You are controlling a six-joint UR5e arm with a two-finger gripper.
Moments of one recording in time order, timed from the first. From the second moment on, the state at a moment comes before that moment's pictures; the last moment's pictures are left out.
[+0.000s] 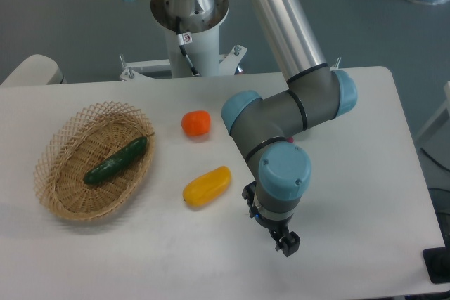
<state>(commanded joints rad) 2.43 -2.24 -1.27 -1.18 1.56 1.43</state>
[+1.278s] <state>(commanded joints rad) 2.21 -2.03 -1.56 -1.18 1.49 1.20</state>
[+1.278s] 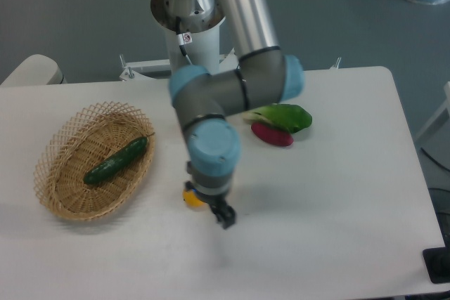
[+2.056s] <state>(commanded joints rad) 1.97 -1.97 -1.76 -1.00 1.49 0.93</state>
